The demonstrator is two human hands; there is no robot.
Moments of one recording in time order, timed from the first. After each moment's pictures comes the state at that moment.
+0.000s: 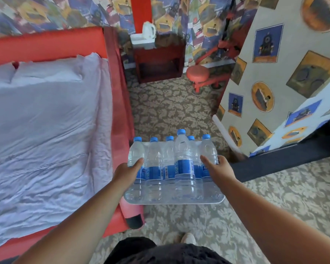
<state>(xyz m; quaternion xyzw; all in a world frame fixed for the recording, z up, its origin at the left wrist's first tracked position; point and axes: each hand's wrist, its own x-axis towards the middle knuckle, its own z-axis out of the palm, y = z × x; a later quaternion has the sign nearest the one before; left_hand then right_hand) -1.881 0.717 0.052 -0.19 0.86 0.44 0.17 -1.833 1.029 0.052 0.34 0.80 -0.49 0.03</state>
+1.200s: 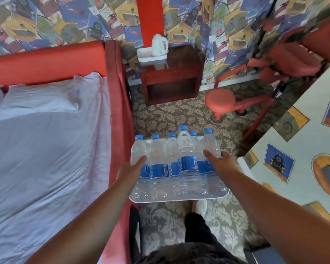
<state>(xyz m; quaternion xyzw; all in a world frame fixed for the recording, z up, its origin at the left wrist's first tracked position) -2.457 0.760 0.052 -0.28 0.80 0.51 0.14 -2.446 1.076 0.045 0.32 0.83 -0.45 0.07</state>
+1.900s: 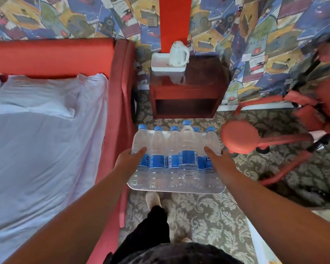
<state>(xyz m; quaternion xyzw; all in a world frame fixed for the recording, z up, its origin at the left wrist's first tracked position) -2.835 0.821 0.041 -0.28 0.77 0.56 0.13 -2.866 1.142 0.017 0.29 0.79 -0.54 0.11</state>
